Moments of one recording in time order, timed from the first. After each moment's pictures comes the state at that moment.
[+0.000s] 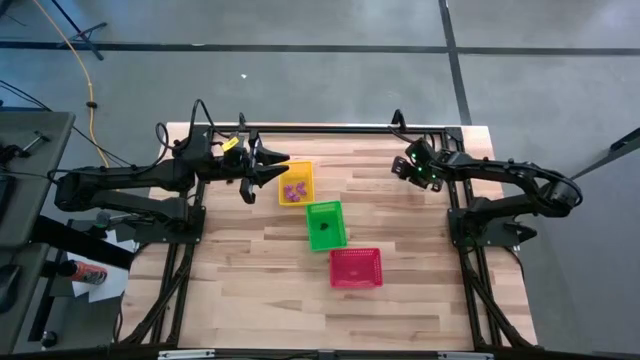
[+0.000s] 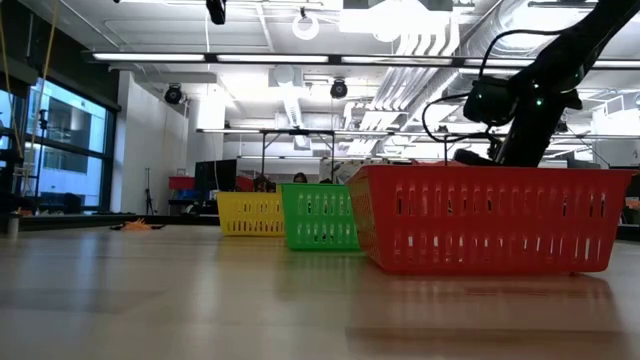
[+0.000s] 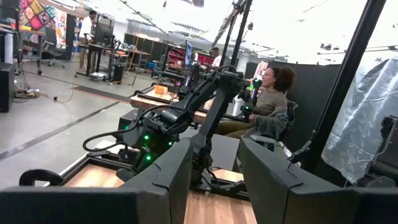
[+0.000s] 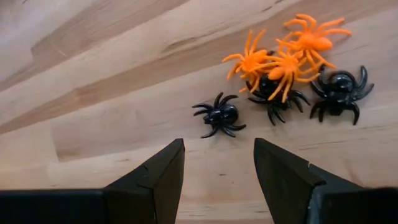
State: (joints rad) left arm 0.18 0.94 0.75 0.33 0.12 -0.24; right arm -0.71 1.23 0.49 -0.35 0.02 1.16
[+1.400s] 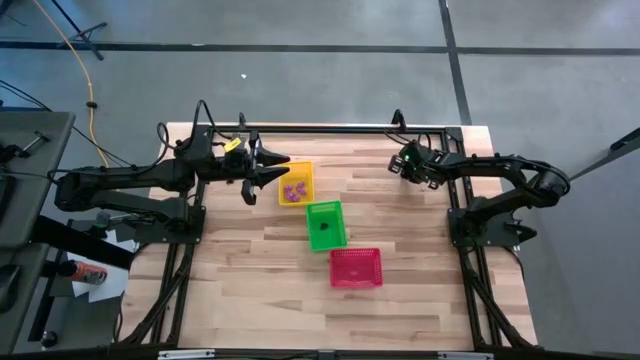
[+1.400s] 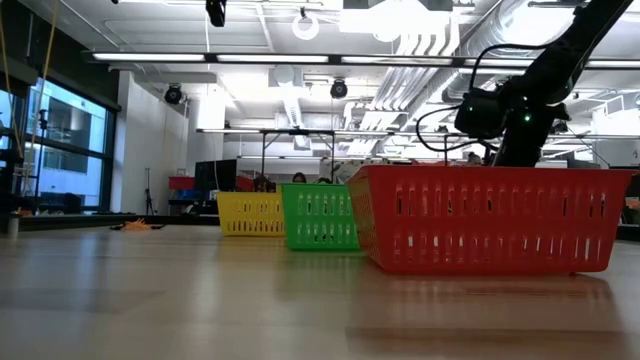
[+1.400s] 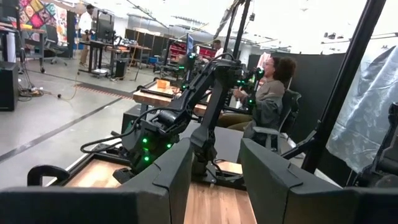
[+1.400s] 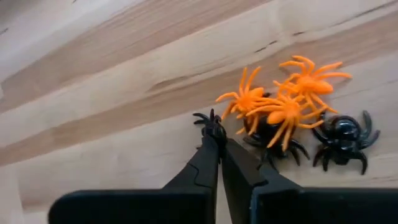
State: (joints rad) left arm 0.18 0.94 0.75 0.30 0.12 -0.21; right arm -0.68 1.36 0.49 -0.25 0.16 1.16
